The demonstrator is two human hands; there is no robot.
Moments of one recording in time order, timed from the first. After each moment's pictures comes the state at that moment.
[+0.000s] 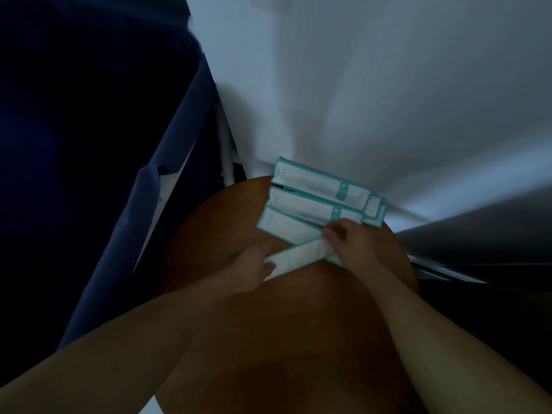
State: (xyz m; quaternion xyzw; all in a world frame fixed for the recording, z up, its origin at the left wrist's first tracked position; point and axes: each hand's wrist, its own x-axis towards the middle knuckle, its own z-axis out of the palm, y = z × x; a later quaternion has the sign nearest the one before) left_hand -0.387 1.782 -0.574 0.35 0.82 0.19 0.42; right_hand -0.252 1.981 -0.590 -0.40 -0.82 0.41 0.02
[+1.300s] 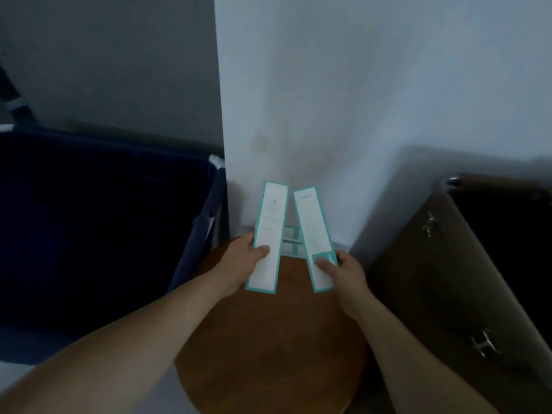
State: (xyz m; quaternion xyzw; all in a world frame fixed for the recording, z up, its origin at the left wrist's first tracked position) left_hand -0.320 1.679 -0.315 0.24 0.68 0.55 0.42; right_hand -0.134 1.802 -0.331 -0.48 -0.57 0.62 0.25
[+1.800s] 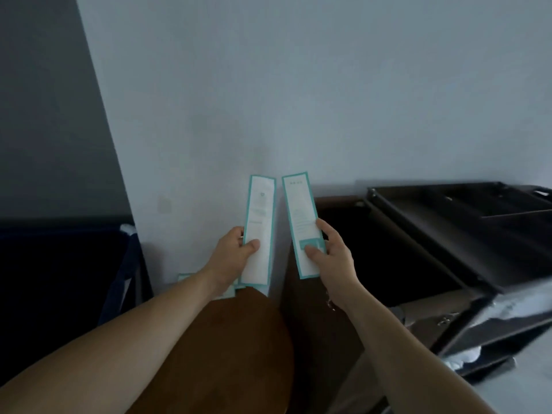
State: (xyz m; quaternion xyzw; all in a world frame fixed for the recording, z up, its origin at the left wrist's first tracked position) left_hand -0.170 1.720 -0.172 0.43 0.60 0.57 0.36; right_hand 0.035 1.777 -0.169 -0.42 -0.59 0.51 0.46
